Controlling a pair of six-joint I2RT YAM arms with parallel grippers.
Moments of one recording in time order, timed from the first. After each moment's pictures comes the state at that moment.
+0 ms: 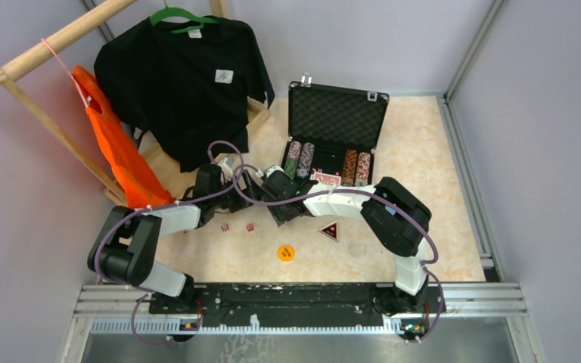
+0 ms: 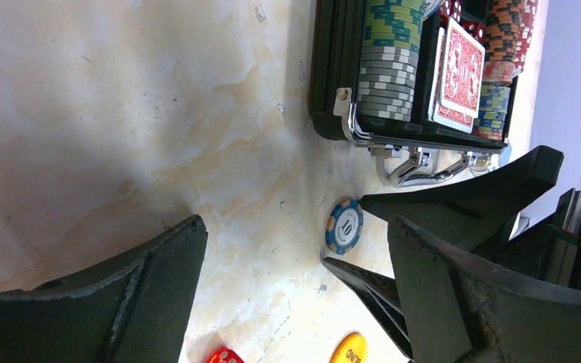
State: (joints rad) left arm -0.33 1.48 0.52 0.34 0.41 -0.70; right arm 0.97 1.89 1.21 -0.34 0.19 0.30
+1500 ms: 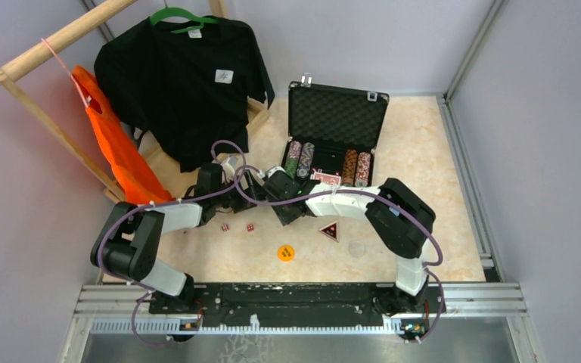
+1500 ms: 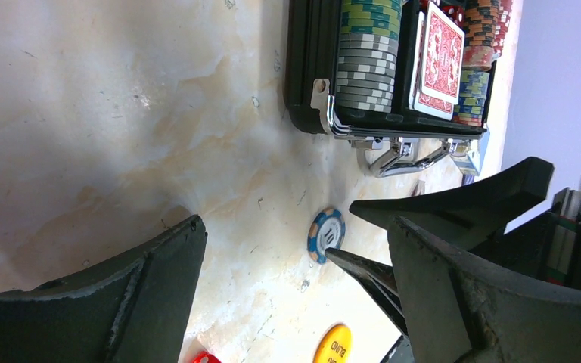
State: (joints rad) left arm -0.33 1.52 0.53 0.36 0.47 -0.71; right arm 0.97 1.87 1.20 -0.38 0.19 0.29
